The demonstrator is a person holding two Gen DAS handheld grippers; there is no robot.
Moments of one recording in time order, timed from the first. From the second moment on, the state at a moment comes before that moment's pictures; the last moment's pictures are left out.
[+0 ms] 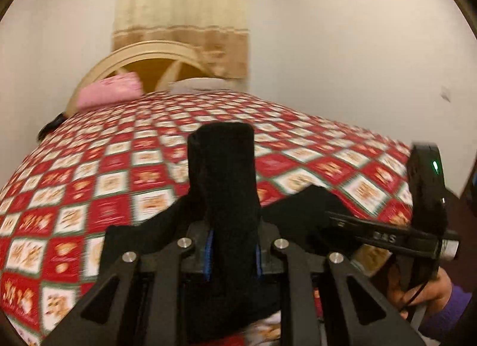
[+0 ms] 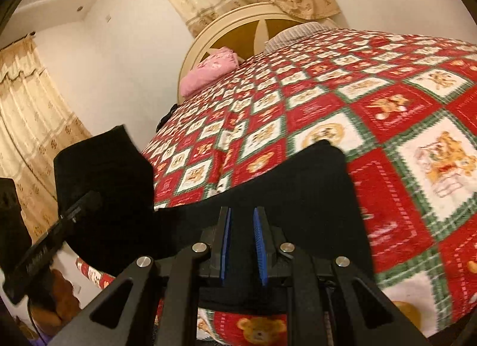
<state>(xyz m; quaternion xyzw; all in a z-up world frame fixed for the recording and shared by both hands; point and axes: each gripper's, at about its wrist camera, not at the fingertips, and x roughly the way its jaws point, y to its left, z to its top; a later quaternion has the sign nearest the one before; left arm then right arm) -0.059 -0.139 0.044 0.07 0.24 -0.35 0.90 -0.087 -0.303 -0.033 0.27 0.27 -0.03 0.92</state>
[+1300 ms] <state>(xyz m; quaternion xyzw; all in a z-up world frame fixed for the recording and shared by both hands) -0.012 -0.040 0.010 0.00 0.34 -0.24 0.91 -0.104 -0.318 -0.024 0.35 0.26 -0.01 0.90</state>
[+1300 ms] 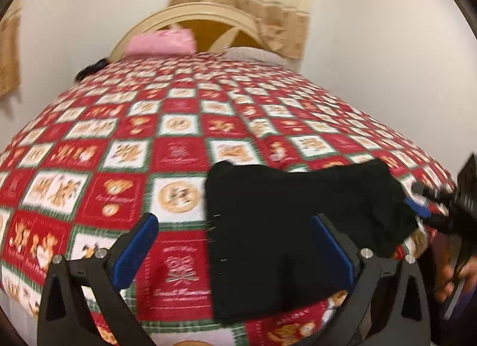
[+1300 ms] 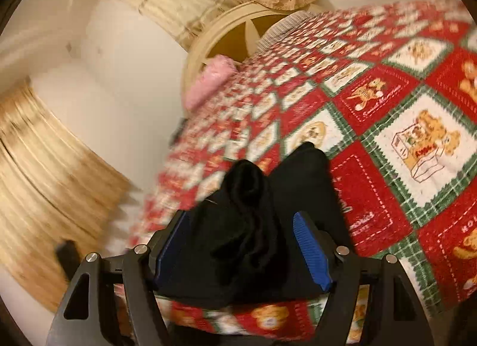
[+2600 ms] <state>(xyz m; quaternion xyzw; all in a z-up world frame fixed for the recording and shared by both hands) 0.001 -0.046 -0.040 0.04 0.42 -0.17 0.89 -0.131 -0.319 -0.031 0.21 0.29 -0.04 0.93</state>
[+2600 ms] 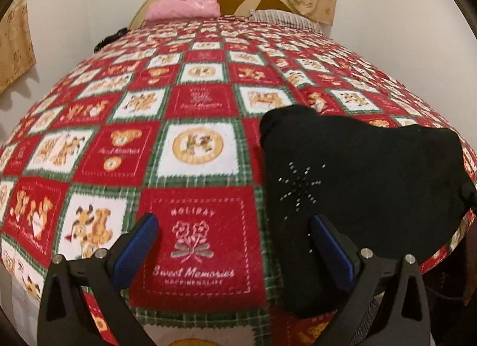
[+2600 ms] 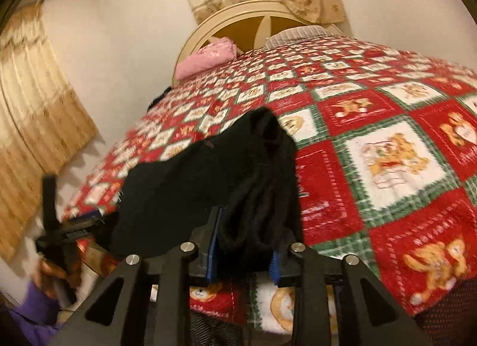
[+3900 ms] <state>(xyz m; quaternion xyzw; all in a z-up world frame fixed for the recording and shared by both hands) -0.019 -0.036 -0.057 0.02 0.39 -0.13 0.91 0.049 -0.168 0.009 0.12 0.31 0.16 0.93</state>
